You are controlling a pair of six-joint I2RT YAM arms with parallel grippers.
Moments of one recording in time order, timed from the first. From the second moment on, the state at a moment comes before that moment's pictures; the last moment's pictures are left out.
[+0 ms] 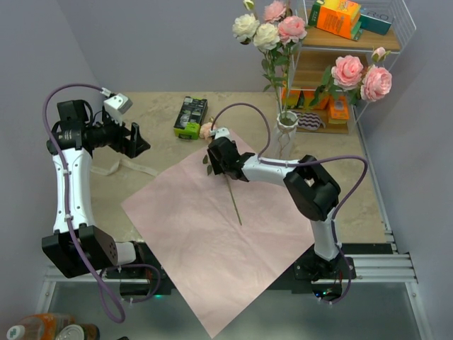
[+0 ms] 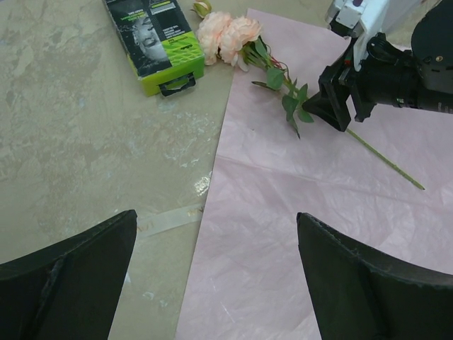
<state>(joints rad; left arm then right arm) 0.29 1.31 1.39 -0.90 0.81 0.53 0.82 2.02 1.35 -0.11 0.42 0.30</state>
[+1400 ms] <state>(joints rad) 0.29 1.34 1.35 -0.88 0.79 0.54 0.79 1.96 1.21 0.02 0.24 0.33</state>
